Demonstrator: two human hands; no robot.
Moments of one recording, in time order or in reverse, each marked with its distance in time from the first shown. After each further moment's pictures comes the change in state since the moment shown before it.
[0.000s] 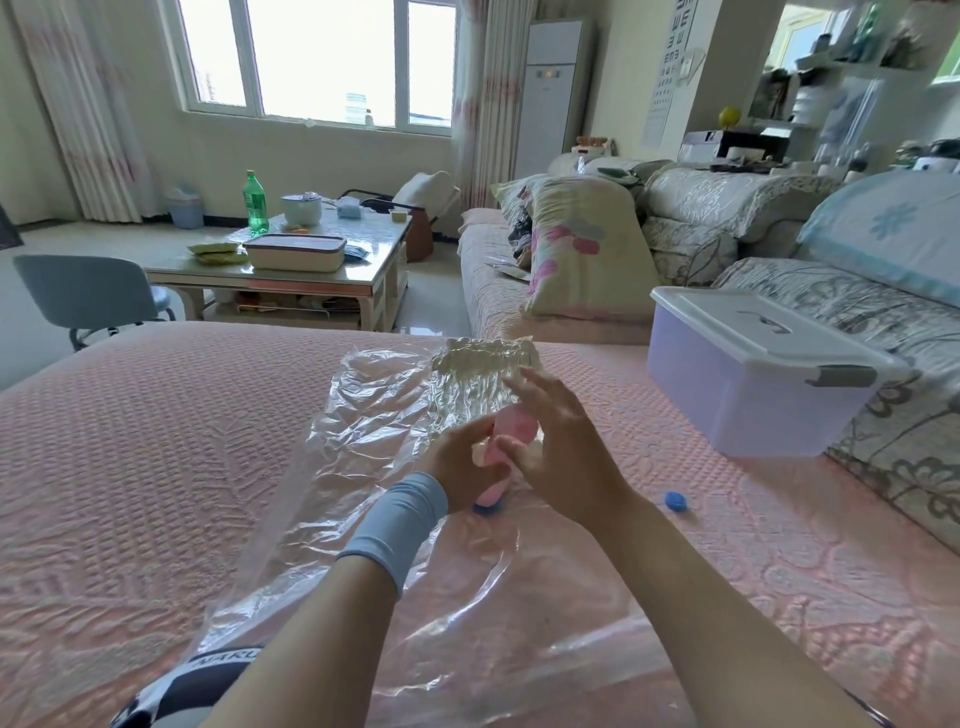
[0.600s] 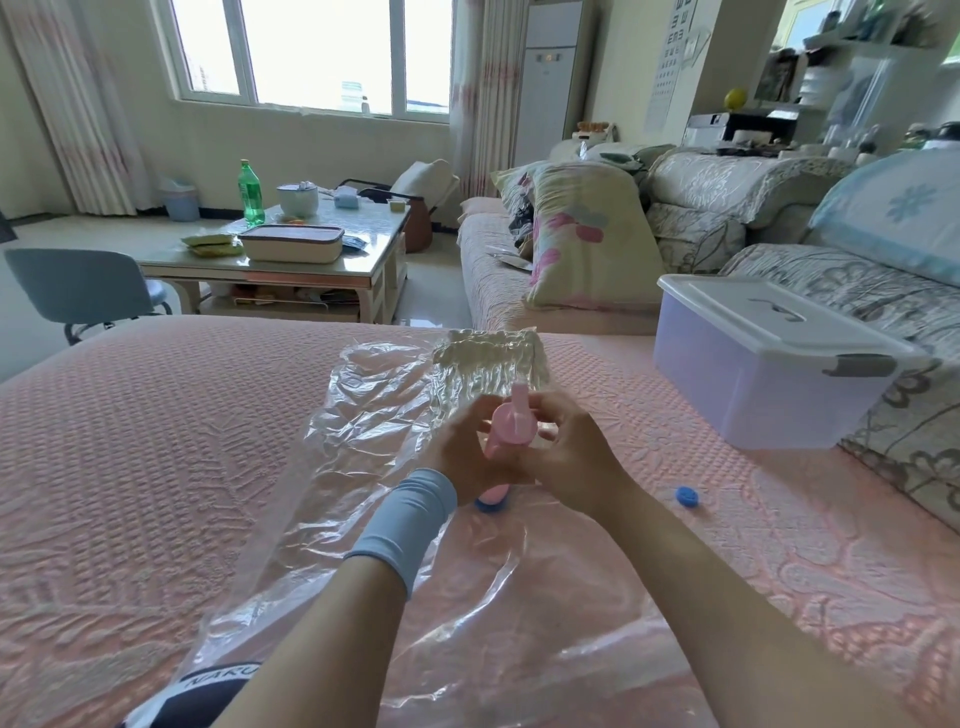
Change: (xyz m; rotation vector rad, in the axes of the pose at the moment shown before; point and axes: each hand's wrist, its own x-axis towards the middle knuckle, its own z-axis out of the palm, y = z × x) left_hand 0.007 -0.009 0.001 -0.084 0.087 -0.004; right_hand 0.002 0.019 0.018 0.460 -0.070 0.291
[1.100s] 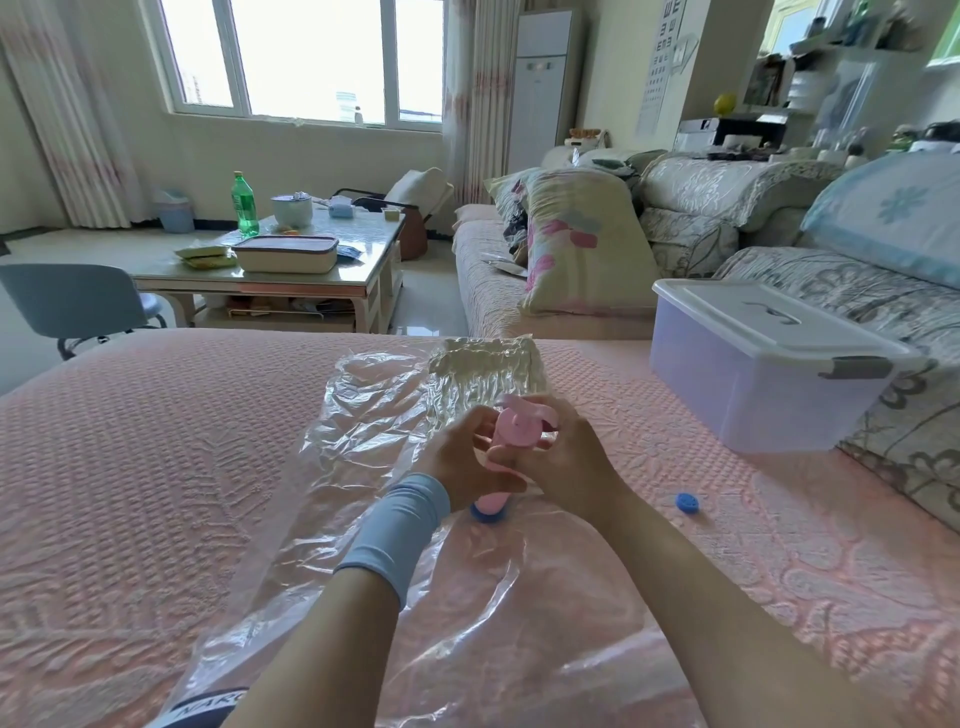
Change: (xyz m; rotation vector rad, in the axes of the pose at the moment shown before) left_hand 0.010 -0.006 -0.003 -0.029 -0.069 -0.023; right_hand 0.007 0.002 0.001 0.082 0.053 -0.002
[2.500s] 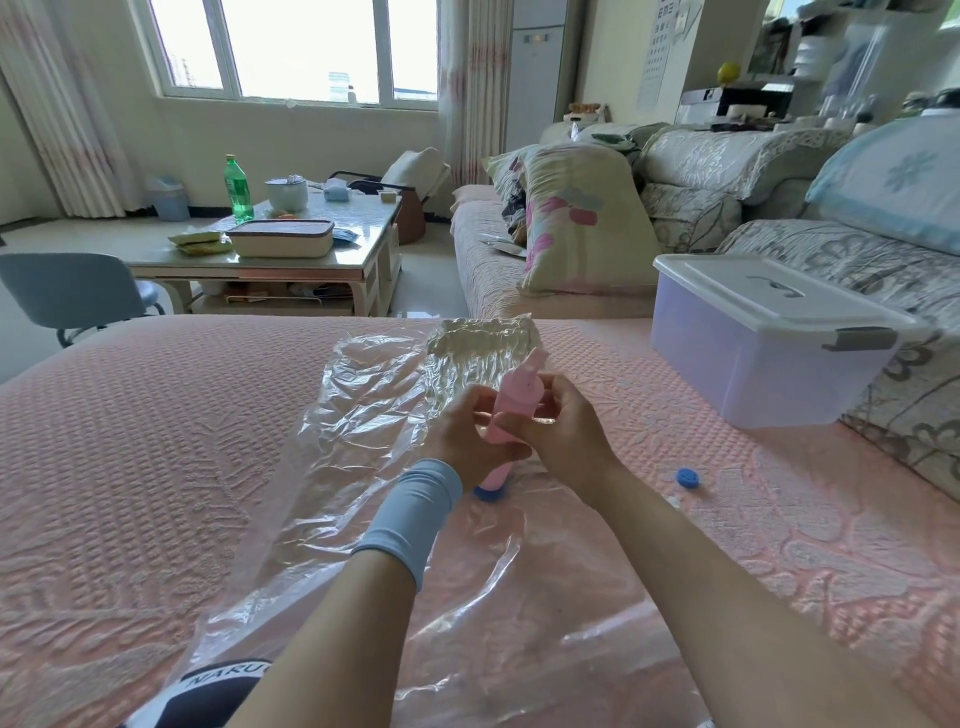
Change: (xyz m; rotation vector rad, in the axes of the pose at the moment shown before) left_hand -0.003 0.004 0.015 -0.055 0.135 -0.053; right_hand 0.004 0.019 0.005 0.119 0.070 0.164
